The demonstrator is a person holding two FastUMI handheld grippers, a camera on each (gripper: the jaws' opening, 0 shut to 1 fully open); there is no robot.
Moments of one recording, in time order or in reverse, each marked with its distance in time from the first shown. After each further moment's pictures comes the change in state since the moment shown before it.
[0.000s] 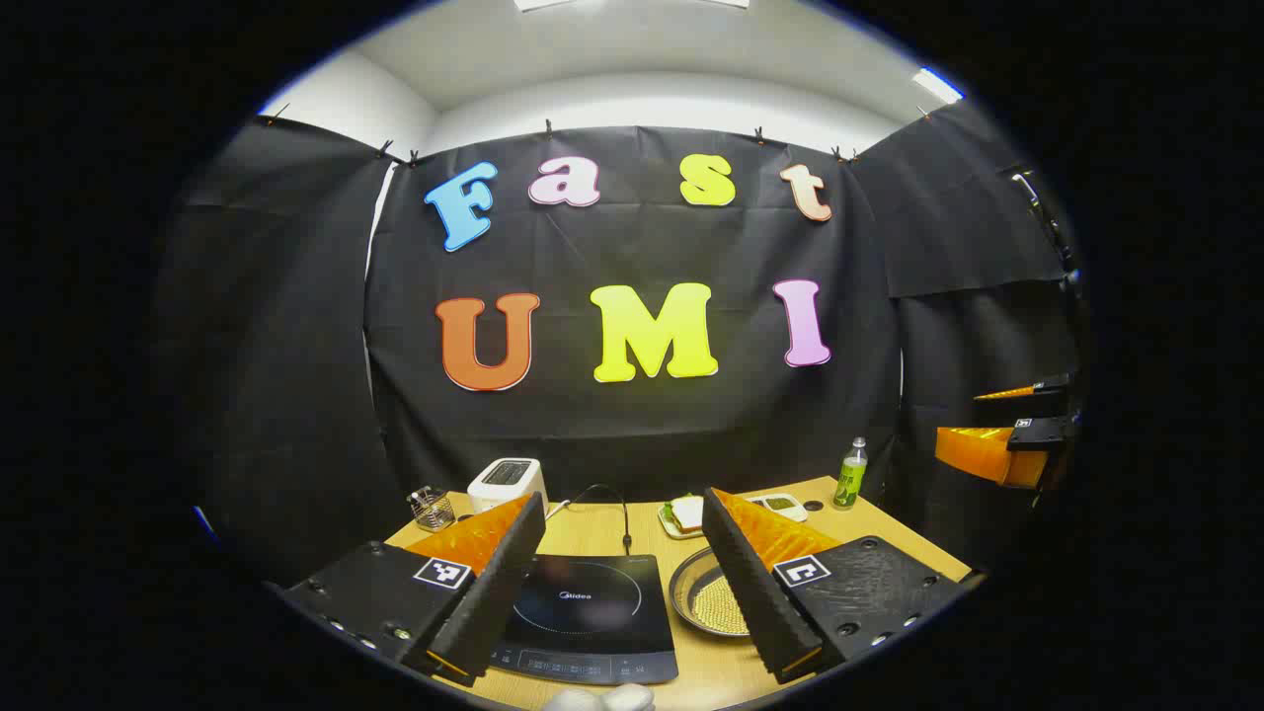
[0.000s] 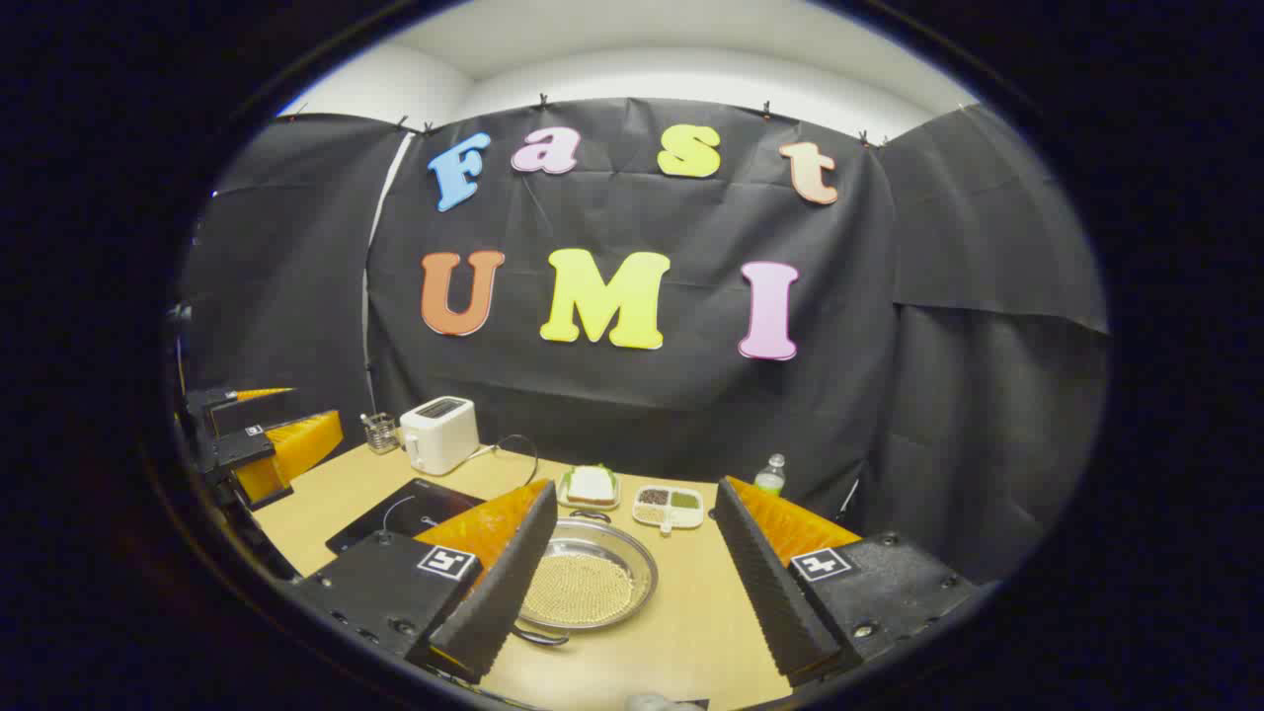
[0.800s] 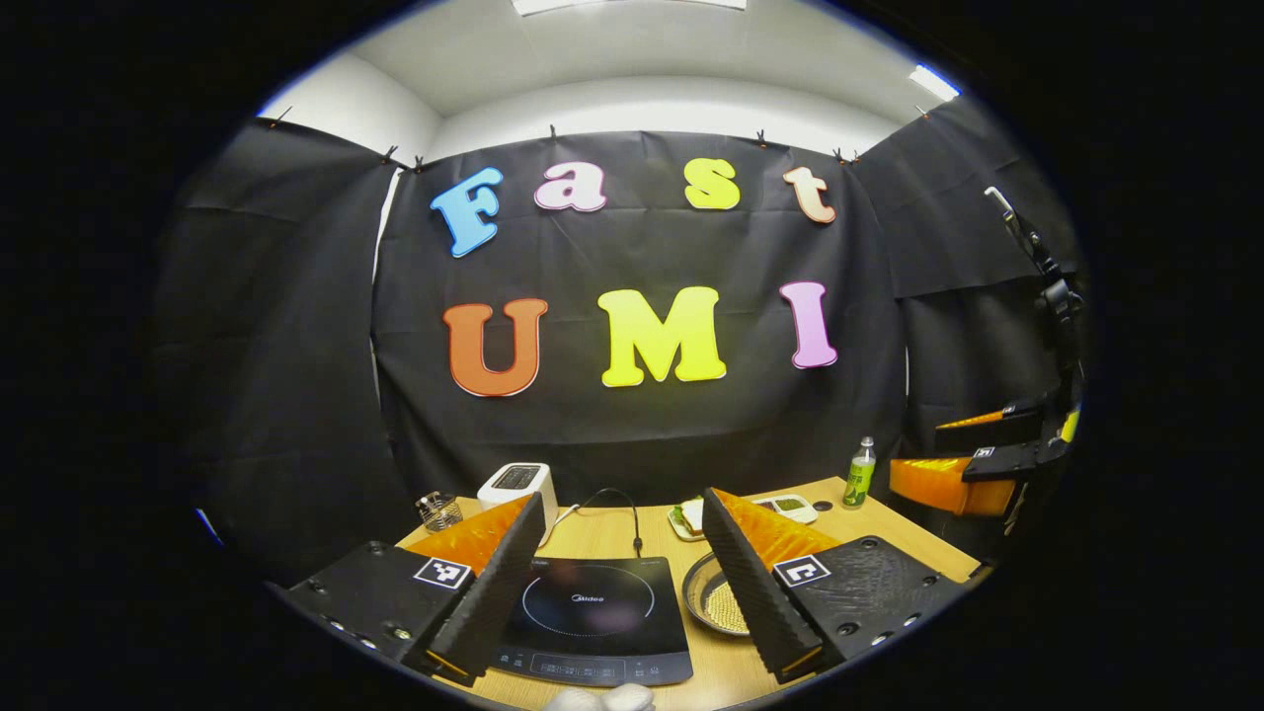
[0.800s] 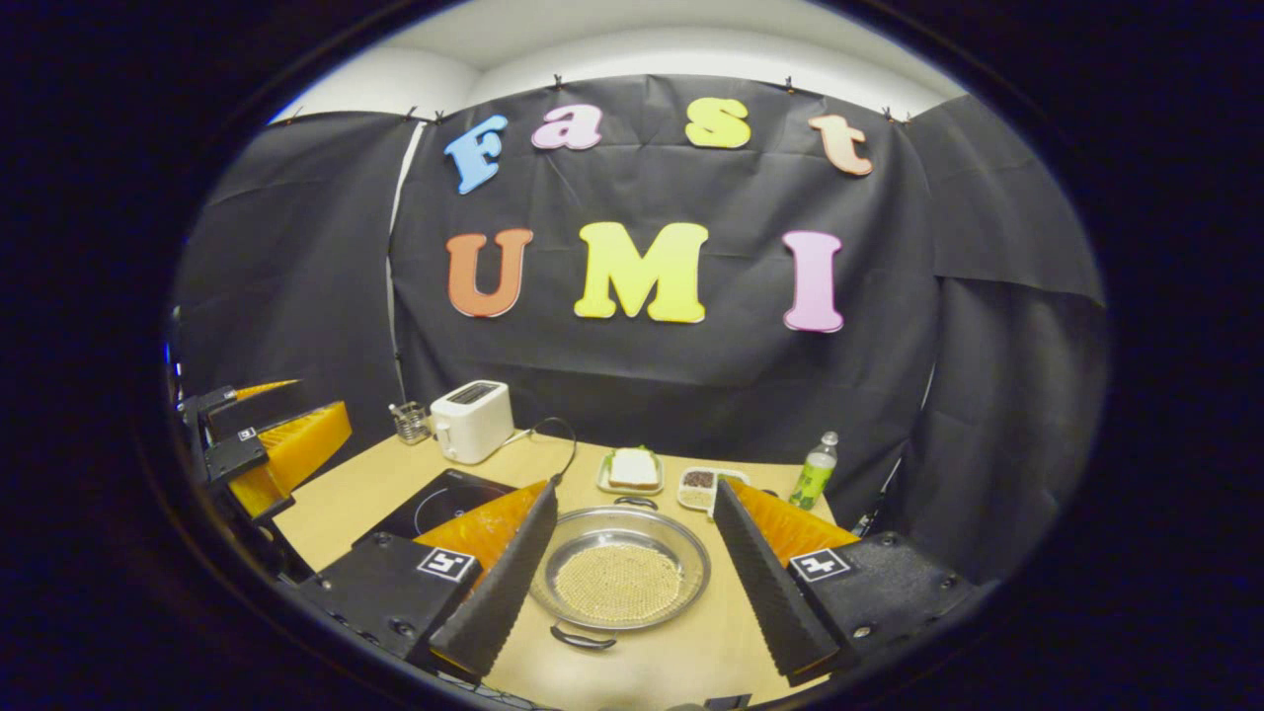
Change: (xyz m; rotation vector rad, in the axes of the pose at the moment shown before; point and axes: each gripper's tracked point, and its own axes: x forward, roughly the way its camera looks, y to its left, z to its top) left arm -0.004 0.016 -0.004 0.003 -0.022 0.025; right arm 0.036 0.055 -0.026 0.015 0.100 0.116
